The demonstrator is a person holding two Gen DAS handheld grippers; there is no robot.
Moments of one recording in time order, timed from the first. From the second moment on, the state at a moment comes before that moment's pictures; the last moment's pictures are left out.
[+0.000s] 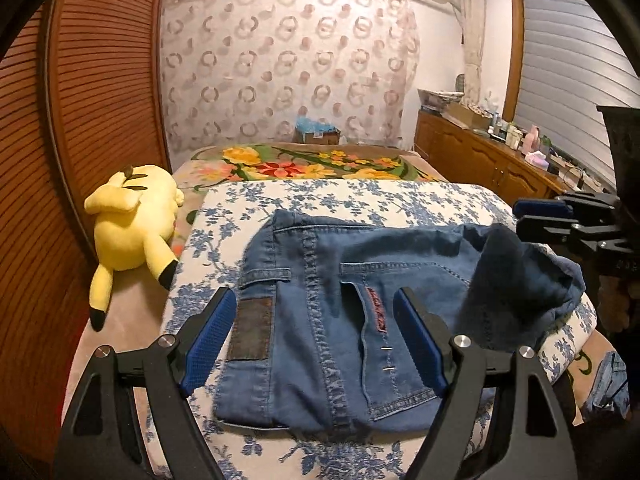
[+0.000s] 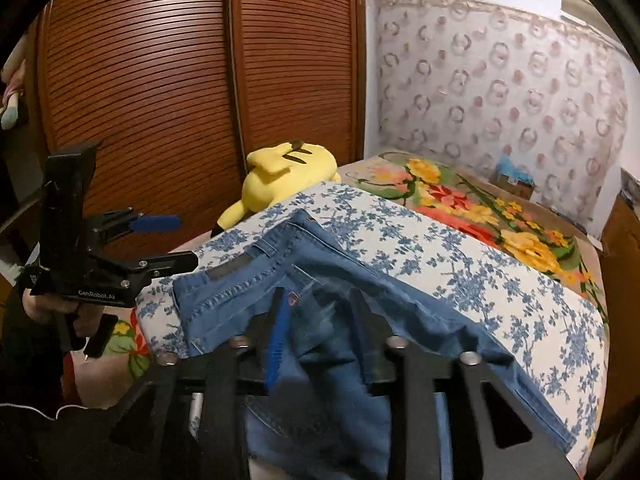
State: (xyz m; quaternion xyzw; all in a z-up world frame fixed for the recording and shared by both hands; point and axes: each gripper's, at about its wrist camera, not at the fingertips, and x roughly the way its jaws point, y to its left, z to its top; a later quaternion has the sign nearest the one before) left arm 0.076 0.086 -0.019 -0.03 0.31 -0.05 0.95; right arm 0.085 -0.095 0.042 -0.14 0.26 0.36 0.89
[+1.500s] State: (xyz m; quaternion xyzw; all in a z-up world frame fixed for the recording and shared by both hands) left arm 0.059 0.018 -0.007 -0.03 0.29 -0.20 0.93; right arm 0.073 -0.139 0.069 -0.06 0.26 0.32 0.91
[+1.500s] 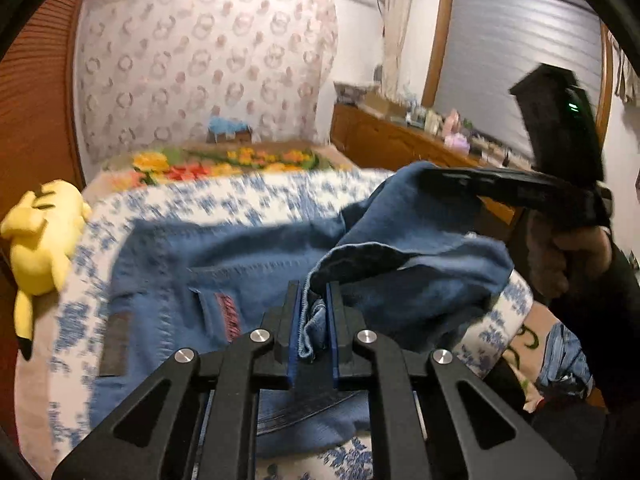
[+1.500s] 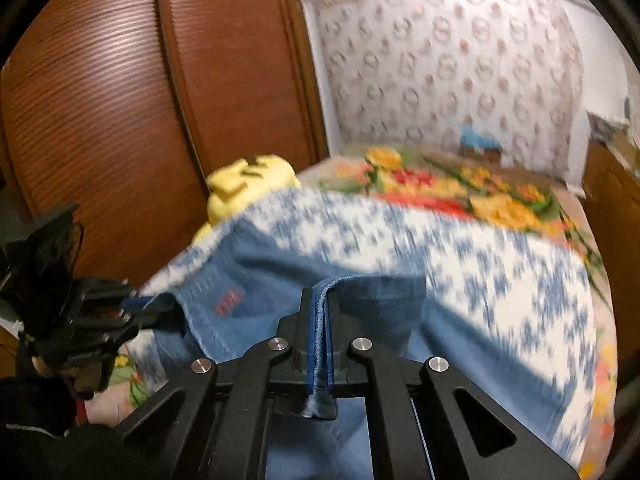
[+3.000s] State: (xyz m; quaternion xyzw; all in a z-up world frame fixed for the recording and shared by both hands) left arm 0.040 0.109 -0.026 -0.05 0.31 -0.06 0.95; right arm 0.124 -0.040 0.027 -0.16 0.29 0.31 0.89
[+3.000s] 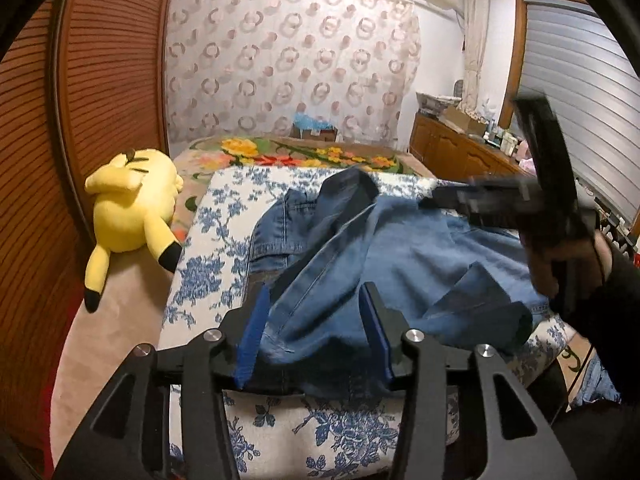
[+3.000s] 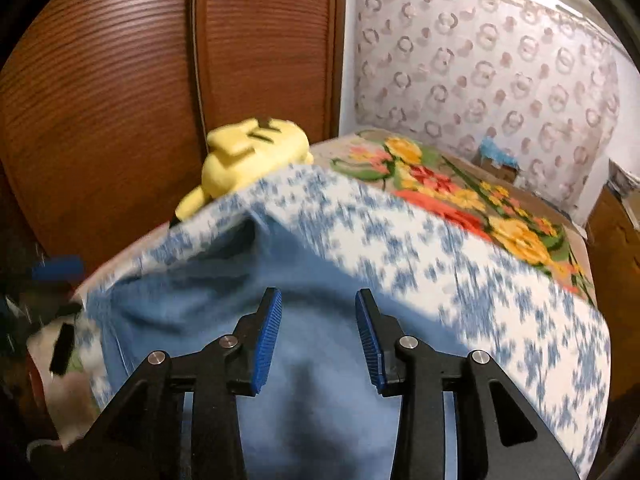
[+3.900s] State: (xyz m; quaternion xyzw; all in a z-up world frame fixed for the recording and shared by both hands) left arm 0.054 0.130 -0.090 -0.07 0.39 -0.02 0.92; right arm 0.101 -0.064 -0.047 -0.16 0.35 0.28 0.88
